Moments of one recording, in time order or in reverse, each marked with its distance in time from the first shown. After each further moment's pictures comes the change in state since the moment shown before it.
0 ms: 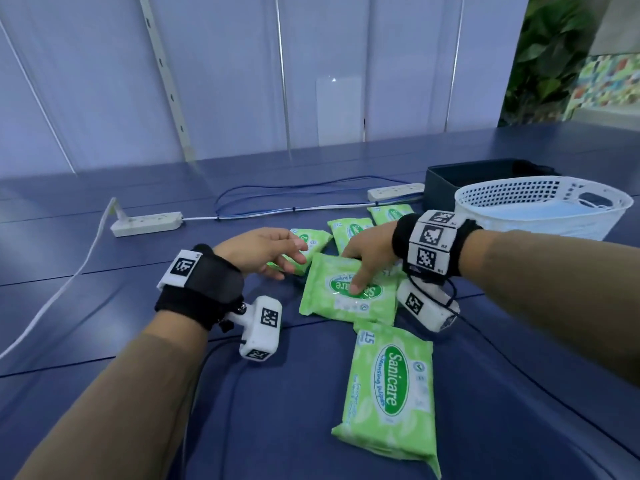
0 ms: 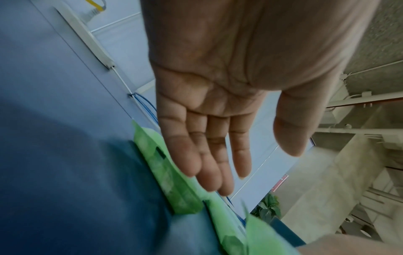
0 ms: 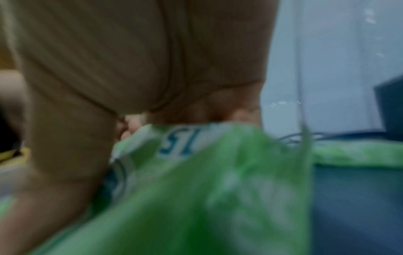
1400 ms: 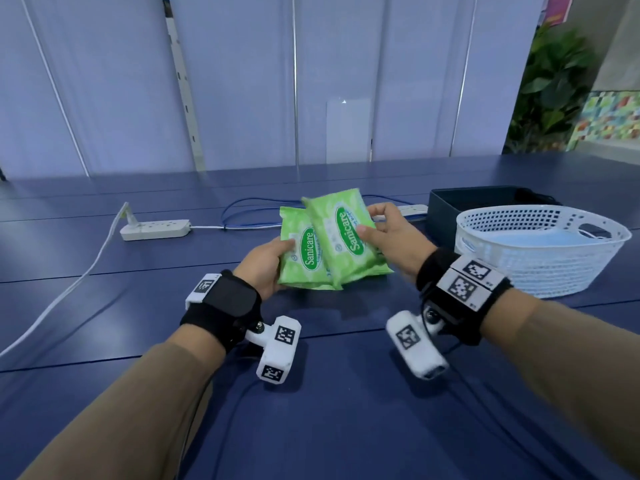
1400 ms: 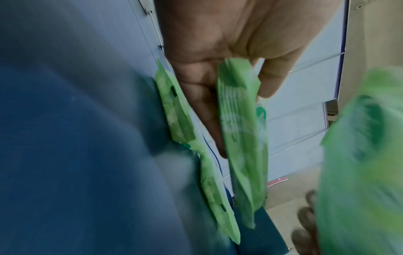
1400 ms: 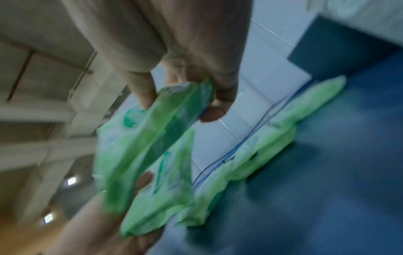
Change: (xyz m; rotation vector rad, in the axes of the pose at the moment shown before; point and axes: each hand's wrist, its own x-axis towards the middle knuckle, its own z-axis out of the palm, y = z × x) left_hand 0.022 -0.019 0.022 -0.717 0.249 0.047; right_hand -0.009 0.011 0.019 1.310 0.781 -0.110
